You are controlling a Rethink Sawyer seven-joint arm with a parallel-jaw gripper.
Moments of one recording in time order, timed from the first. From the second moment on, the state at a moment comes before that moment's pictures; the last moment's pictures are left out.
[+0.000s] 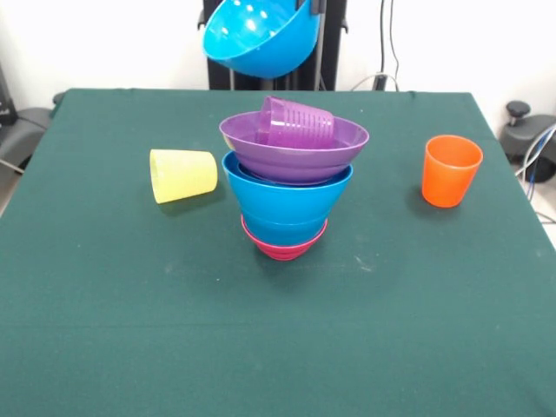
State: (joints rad) arm -0.44 -1.18 0.27 2.09 -0.25 0.40 2.13
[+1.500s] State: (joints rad) arm -0.49 -1.16 0.33 1.95 -0.26 0.47 2.13
